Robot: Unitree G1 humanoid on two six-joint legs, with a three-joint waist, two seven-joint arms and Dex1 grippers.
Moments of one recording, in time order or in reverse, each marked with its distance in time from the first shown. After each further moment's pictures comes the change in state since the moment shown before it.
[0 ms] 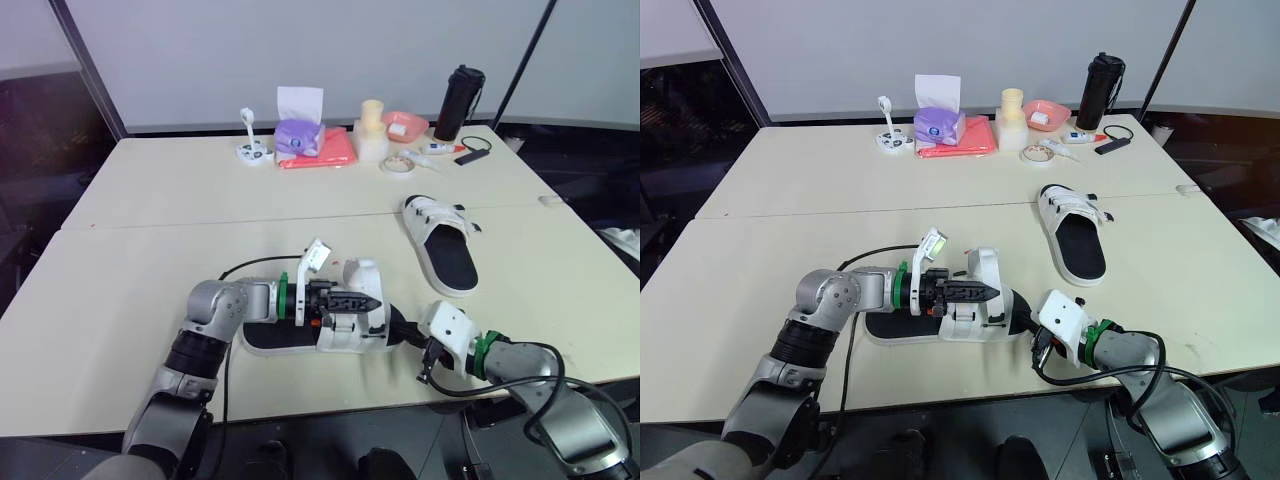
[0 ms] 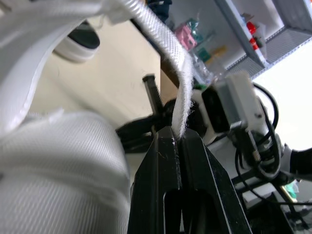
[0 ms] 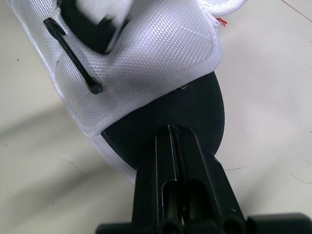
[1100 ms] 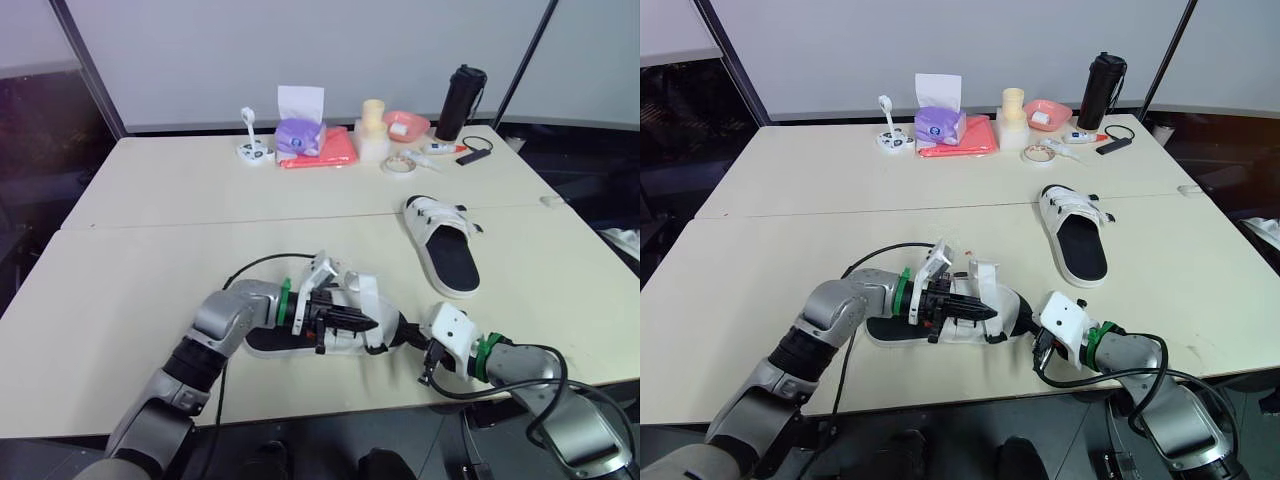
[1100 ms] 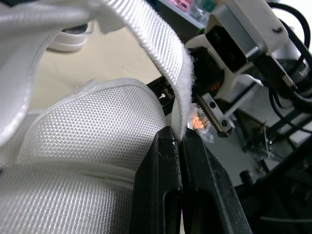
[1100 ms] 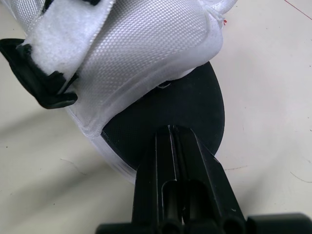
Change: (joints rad) left arm 0.029 0.082 -0.208 0.002 0.266 -0.427 -0.251; right arm 0.017 0.000 -0.010 -0.015 0.000 0.007 -0.001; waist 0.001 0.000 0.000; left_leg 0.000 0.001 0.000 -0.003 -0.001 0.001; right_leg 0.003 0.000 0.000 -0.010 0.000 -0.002
